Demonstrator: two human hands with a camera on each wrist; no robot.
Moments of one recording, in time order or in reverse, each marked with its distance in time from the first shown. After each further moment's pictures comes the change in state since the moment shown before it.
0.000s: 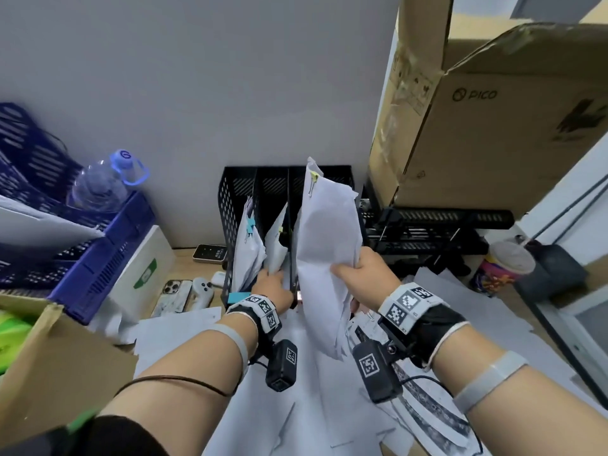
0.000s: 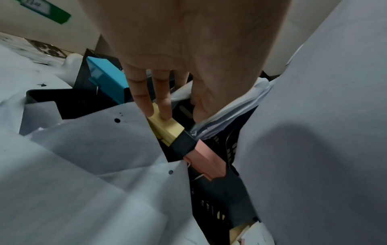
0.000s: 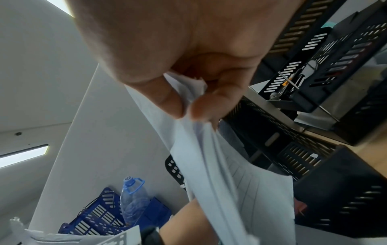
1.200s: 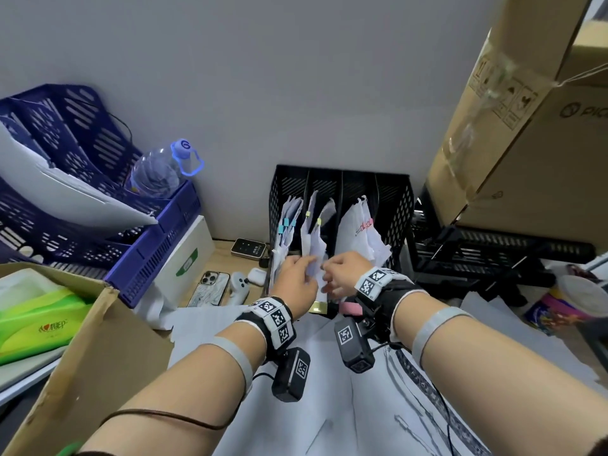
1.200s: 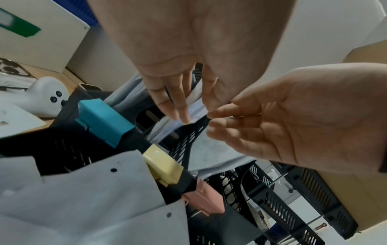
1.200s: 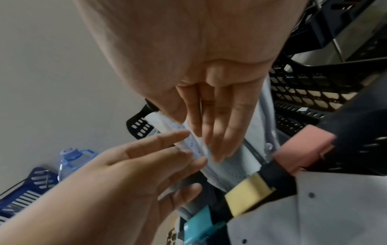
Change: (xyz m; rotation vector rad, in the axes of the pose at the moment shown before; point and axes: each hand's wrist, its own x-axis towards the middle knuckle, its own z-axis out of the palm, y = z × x) left_hand 0.007 -0.035 -0.038 -0.232 0.196 0.242; right_hand 0.110 -0.009 0.095 0.102 -0.207 0.289
